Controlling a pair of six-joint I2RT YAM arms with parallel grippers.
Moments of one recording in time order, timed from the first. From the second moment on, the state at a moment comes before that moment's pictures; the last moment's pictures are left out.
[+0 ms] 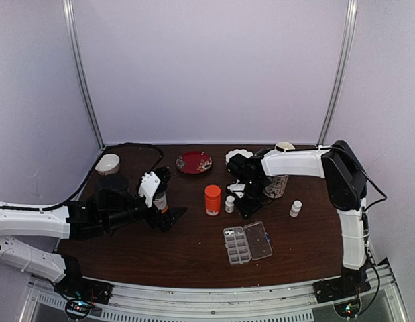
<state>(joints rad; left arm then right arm) -1.00 1.10 0.58 0.21 -0.15 0.03 0.72 2.12 1.59 -0.95 -0.02 0.05</state>
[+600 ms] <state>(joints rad) -1.00 1.10 0.58 0.21 -0.15 0.03 0.72 2.13 1.61 -0.97 -0.01 0.05</state>
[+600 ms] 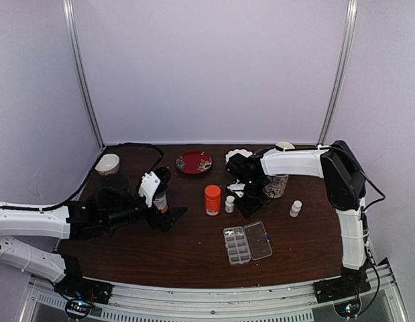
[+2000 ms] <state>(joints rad) -1.00 1.10 0.58 0.21 -0.15 0.03 0.74 1.99 1.53 -0.97 -0.01 0.05</state>
